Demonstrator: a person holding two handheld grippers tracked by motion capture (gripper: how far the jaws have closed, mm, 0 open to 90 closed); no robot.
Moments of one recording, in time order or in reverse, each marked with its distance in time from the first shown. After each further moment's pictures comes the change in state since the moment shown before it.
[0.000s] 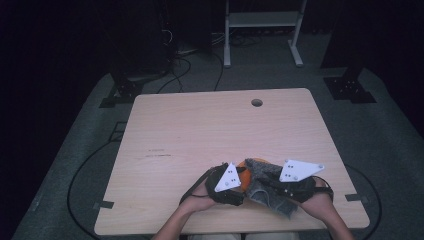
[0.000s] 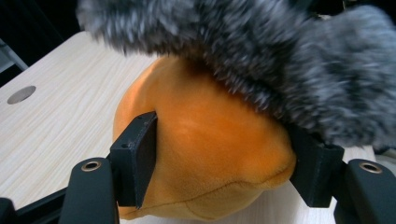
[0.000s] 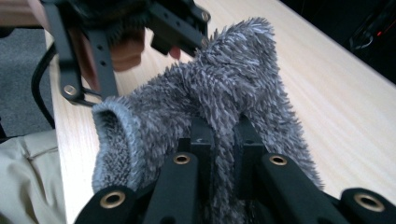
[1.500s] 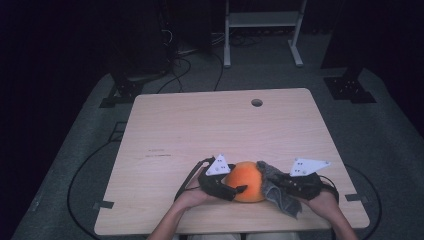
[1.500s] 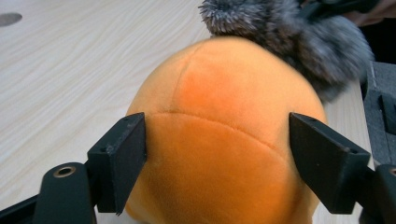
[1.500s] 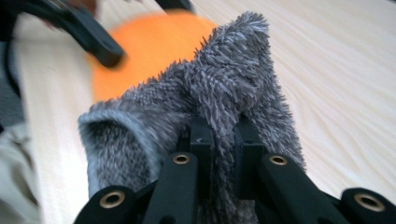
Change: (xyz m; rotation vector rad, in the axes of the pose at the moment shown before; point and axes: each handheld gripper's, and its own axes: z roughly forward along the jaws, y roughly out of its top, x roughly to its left) left arm 0.028 -0.024 -0.002 0.057 -0.055 -0.260; right arm -0.029 -0.054 0.007 0.059 0.008 0.176
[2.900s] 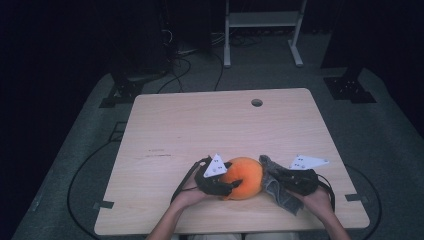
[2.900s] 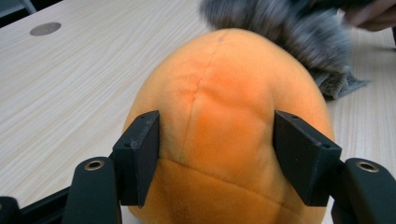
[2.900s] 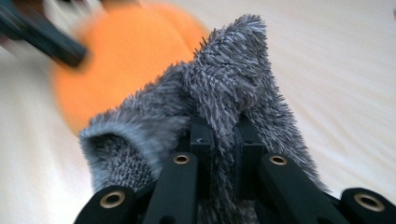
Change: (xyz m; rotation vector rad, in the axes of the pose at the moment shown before) left arm 0.005 -0.007 -0.004 -0.013 0.100 0.052; right arm -0.010 -0.009 0.014 -0.064 -0.068 0.150
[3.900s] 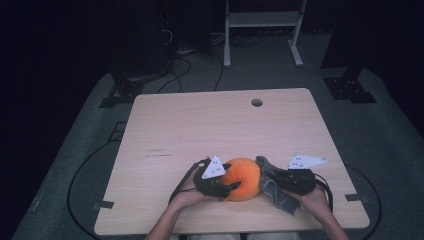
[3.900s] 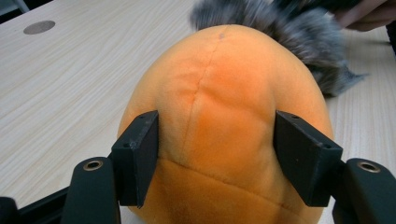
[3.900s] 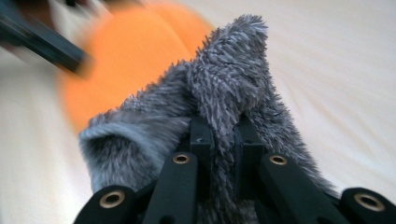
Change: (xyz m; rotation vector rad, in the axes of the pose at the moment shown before) left arm -0.001 -0.002 0.000 0.004 -0.017 0.015; right arm -0.004 -0.005 0.011 0.043 0.029 0.030
